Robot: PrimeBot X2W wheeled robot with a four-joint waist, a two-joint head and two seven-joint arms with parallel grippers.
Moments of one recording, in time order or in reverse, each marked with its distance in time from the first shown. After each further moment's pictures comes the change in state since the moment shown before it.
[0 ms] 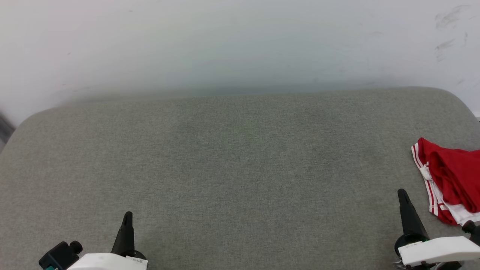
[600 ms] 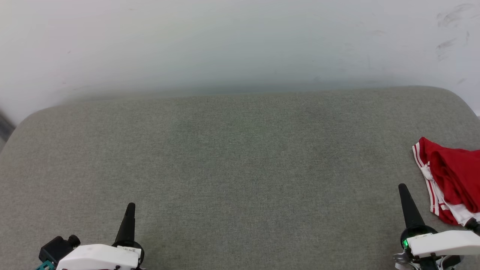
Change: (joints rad) left arm -0.056 0.003 0.011 0.038 -0.217 -0.033 0.051; right arm -0.036 0.001 -0.014 0.021 0.210 0.000 0.052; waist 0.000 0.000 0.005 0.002
